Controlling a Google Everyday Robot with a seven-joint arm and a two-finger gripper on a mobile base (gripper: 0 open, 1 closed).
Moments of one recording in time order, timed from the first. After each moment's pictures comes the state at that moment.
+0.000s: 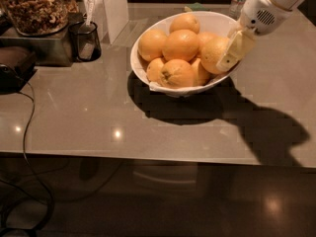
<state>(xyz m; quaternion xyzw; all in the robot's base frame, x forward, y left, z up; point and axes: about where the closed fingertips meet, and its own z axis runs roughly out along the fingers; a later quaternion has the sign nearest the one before) 0.603 -0.187 0.945 -0.53 0.81 0.07 0.22</state>
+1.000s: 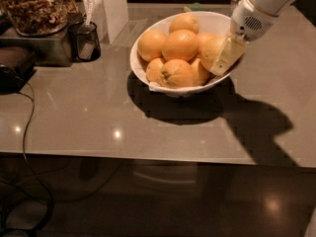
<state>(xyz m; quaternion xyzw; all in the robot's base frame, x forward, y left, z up) 0.609 -0.175 0.923 -0.54 0.82 0.08 0.18</state>
